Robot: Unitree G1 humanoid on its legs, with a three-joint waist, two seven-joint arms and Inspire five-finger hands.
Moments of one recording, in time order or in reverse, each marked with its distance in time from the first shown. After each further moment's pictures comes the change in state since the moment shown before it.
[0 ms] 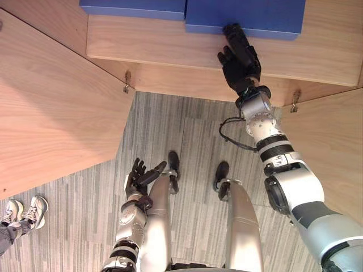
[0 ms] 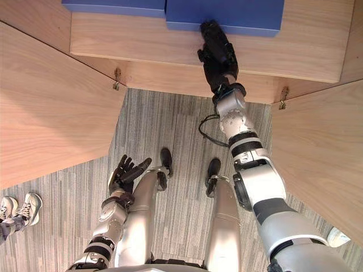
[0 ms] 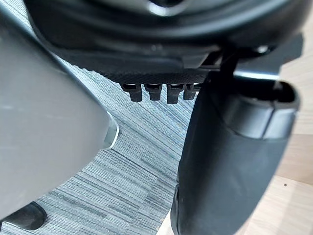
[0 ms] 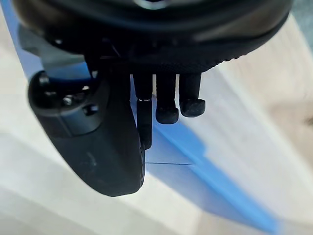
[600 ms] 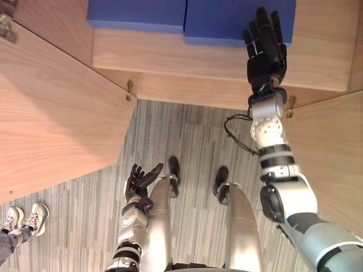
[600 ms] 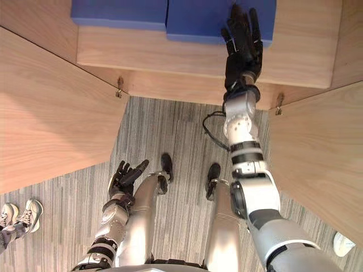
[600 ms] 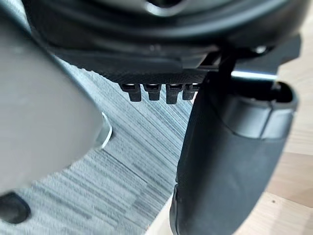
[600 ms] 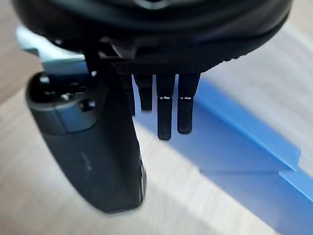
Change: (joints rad) left arm -0.001 -0.043 0.067 0.045 0.005 0.023 0.028; right arm 0.255 0.033 -0.081 -0.361 -0.301 -0.047 -0.145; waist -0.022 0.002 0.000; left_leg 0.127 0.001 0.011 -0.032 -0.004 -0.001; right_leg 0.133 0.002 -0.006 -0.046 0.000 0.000
